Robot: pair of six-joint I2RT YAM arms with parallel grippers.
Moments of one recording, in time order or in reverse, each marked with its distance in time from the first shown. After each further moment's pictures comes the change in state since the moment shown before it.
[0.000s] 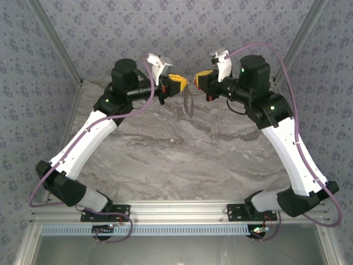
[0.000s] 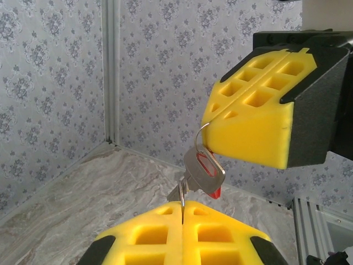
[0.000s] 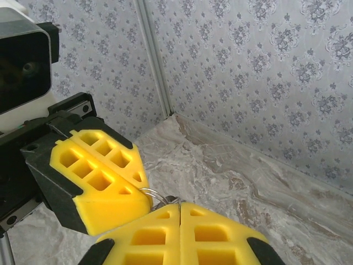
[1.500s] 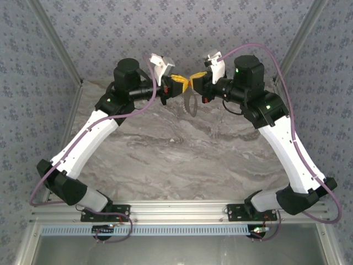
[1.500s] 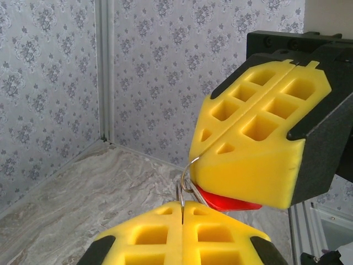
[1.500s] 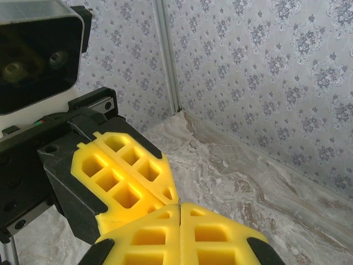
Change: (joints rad) left arm -0.020 0.013 0.023 -0.023 -0.005 0.000; right arm 0.042 0.024 0.017 -0.009 -0.001 -0.049
